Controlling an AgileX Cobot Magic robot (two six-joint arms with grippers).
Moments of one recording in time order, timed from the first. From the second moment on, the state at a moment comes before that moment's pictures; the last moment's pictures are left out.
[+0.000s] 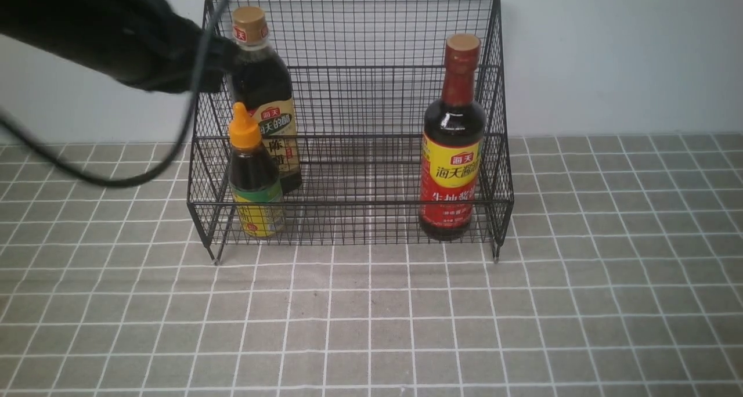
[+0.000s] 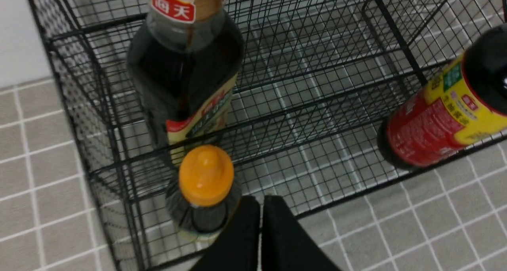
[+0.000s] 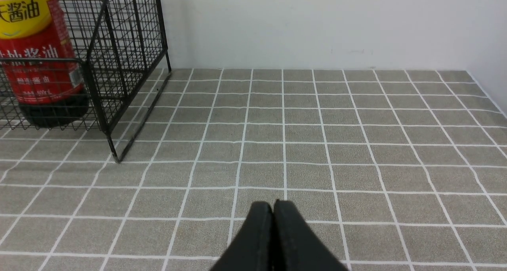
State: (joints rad) right arm -0.01 -0.01 0.02 0.13 0.37 -0.09; left arm -0.19 1.53 -1.46 -0.30 0.83 0.20
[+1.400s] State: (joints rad) right arm -0.01 -0.01 0.02 0.13 0.37 -0.09; left arm -0.19 1.78 -1.51 -0.32 0.59 0.27
